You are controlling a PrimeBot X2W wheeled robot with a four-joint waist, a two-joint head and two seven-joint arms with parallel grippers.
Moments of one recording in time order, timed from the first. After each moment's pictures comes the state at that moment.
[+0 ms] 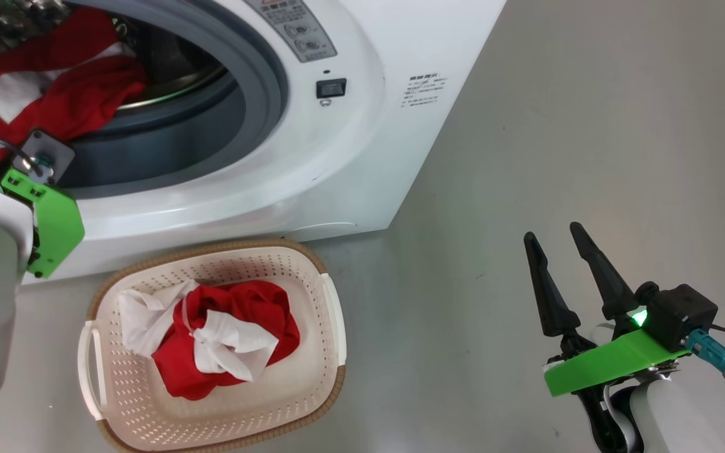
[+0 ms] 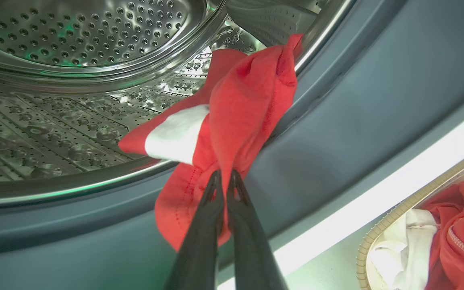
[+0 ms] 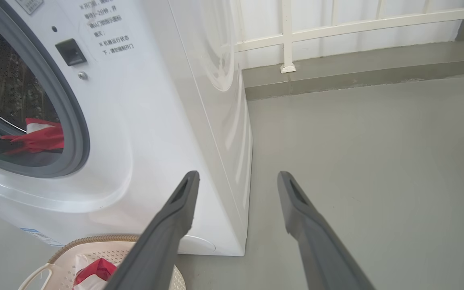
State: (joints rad) left arm -1.12 0.34 -0.39 1.29 0.24 -0.07 -0.11; right arm -0.19 -0.05 0.10 0.21 0.38 0.13 -0.26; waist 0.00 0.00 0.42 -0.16
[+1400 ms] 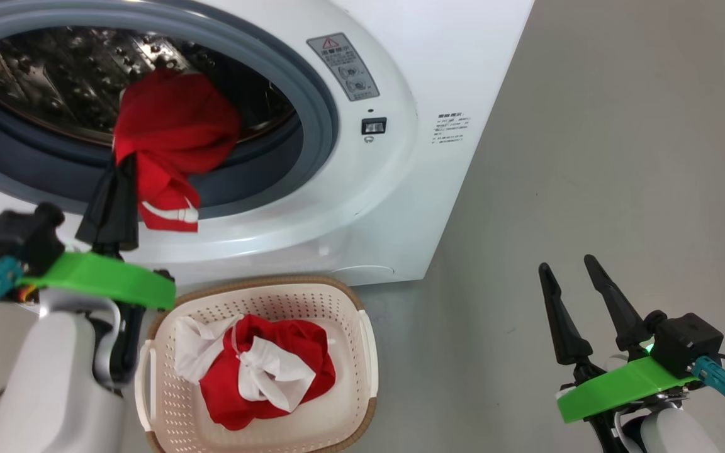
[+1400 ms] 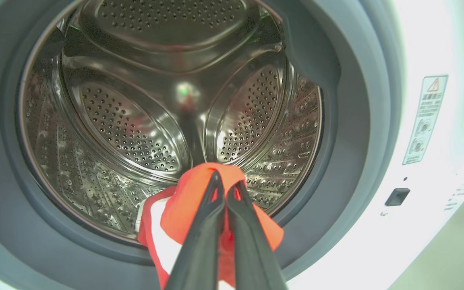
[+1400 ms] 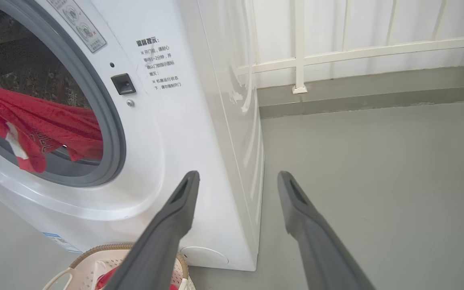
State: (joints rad) left arm -0.59 0.15 -0.06 0.49 -0.39 -0.12 -0.25; right arm -0.12 -0.05 0.07 0.22 0.35 0.13 -0.26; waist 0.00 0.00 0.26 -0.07
